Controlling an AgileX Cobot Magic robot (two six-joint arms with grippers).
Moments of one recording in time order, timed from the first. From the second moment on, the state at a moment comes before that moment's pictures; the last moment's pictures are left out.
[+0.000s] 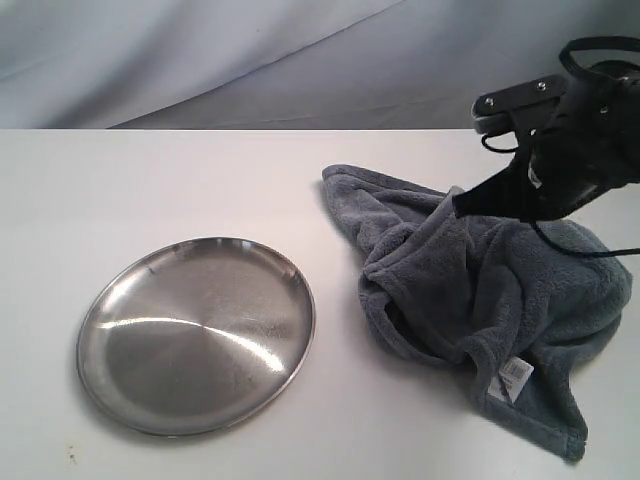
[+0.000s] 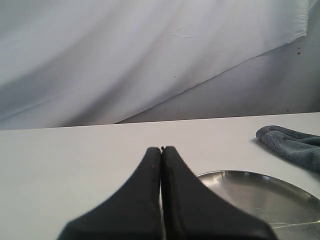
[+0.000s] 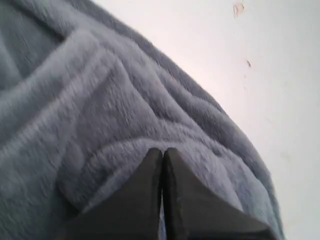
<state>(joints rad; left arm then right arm) -0.13 0.00 0.00 -0.12 0.13 0.11 0.50 1.74 -1.09 -0.73 0.59 0.77</state>
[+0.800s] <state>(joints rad) -0.13 0.00 0.00 -0.12 0.13 0.11 0.71 2.04 -1.60 0.18 0.92 0.04</state>
